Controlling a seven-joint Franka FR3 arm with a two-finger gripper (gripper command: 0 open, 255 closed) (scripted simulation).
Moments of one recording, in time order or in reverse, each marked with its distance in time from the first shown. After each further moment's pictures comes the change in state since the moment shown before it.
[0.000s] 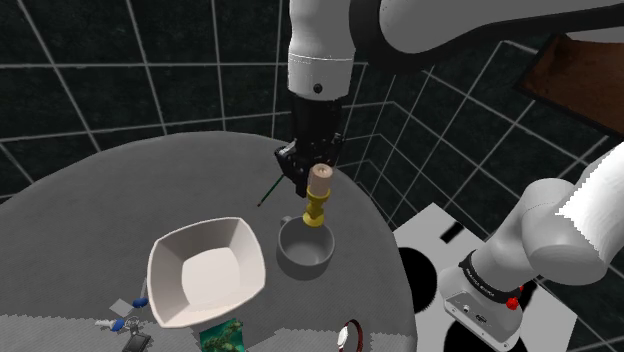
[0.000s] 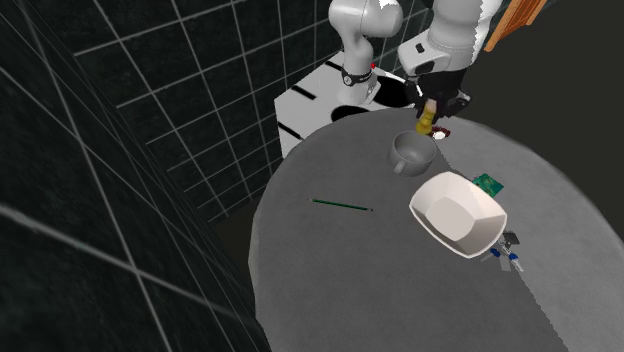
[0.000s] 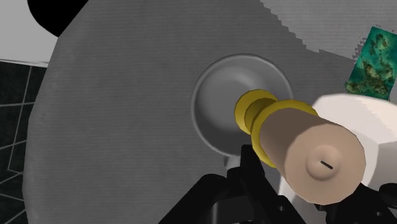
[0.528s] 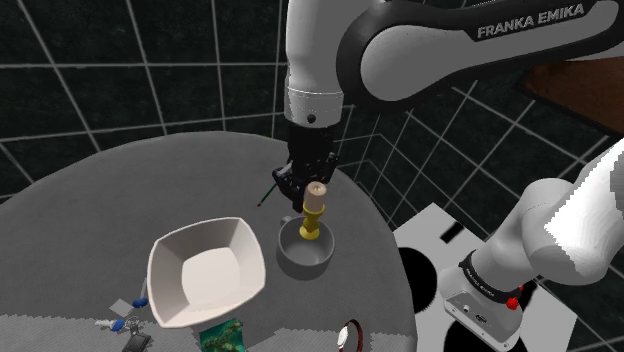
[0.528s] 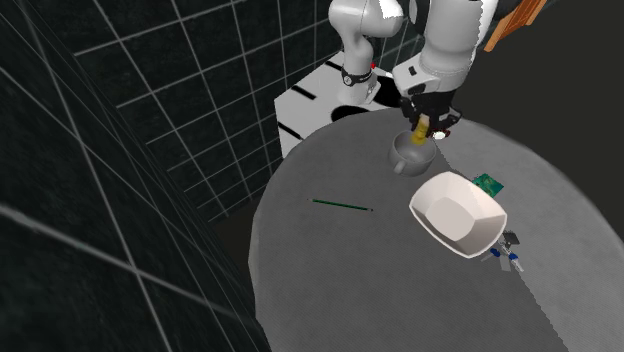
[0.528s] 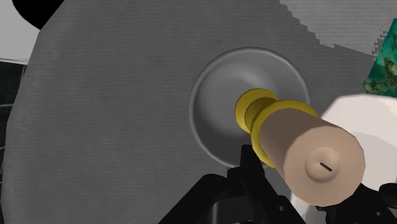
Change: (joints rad) arm 0.004 0.026 0.008 -0.085 -0.003 0.108 -0.008
